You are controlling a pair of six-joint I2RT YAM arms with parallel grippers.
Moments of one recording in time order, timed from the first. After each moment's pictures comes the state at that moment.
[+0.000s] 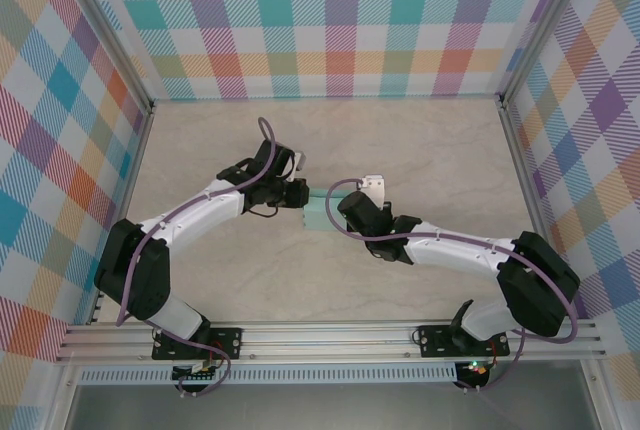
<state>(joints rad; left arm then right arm) -0.57 1.55 1.12 -0.50 0.18 -0.41 0.92 1.43 0.80 -0.21 0.61 0.63</state>
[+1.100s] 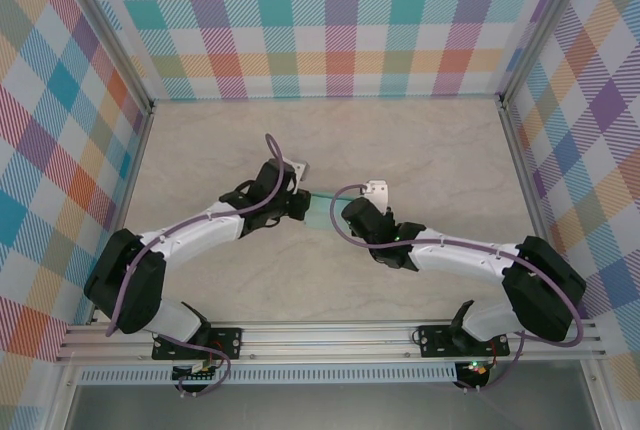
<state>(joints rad) -0.64 1.47 0.90 -0.20 0.01 -0.30 0.94 1.39 0.73 -0.16 0.61 0.65</state>
